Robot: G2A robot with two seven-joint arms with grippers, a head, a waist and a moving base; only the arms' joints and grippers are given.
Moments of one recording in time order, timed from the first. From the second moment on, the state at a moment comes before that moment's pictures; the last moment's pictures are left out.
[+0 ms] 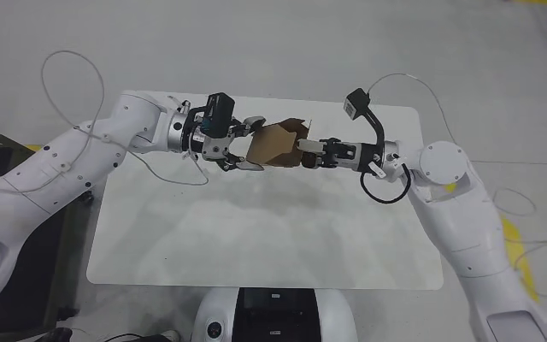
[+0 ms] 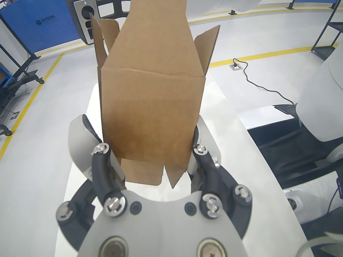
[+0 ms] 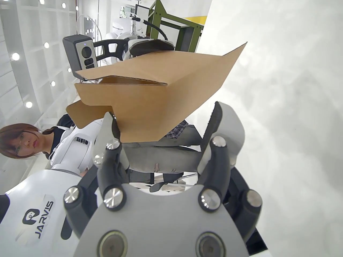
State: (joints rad) left arm 0.20 -0.67 -0.17 -1.44 0.96 -1.01 0.46; right arm -0.92 -1.13 1.12 -1.59 0.34 -0.02 1.04
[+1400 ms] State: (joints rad) left arm 0.19 -0.73 -0.17 -1.38 1.04 -1.01 0.56; right arm -0.88 -1.14 1.05 -1.60 0.31 0.02 1.01
